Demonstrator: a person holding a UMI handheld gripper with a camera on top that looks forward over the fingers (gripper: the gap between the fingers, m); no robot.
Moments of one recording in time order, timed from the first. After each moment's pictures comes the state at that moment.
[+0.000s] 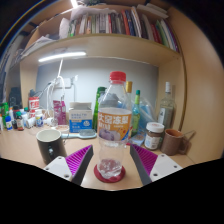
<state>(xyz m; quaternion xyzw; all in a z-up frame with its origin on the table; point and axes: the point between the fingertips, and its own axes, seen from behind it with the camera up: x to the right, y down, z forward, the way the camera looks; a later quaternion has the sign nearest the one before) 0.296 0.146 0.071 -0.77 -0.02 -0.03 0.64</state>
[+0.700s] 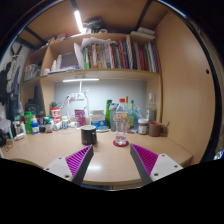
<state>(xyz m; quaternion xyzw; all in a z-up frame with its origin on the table) 0.232 -0.141 0.115 -0.75 0.01 -0.01 0.66</state>
